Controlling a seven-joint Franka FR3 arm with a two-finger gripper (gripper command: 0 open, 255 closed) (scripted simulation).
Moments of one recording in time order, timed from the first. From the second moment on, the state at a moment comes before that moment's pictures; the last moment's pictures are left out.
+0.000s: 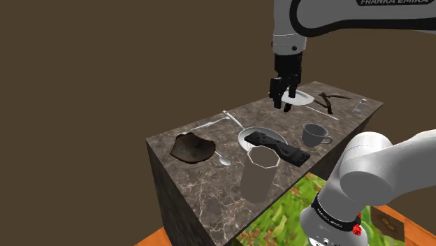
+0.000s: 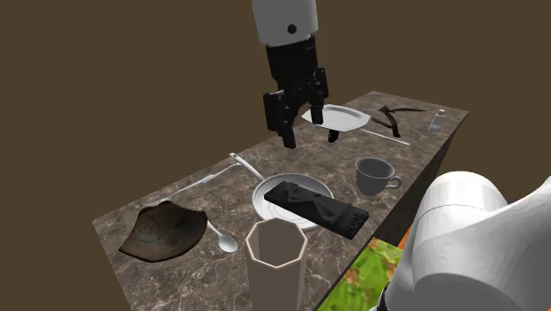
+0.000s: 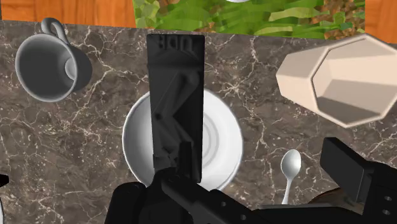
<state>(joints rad) 0.01 -0.77 0.00 -2.39 -0.12 1.45 0.10</state>
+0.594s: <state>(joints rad) 0.05 -0.90 0.02 -2.67 -0.02 1.64 0.17</state>
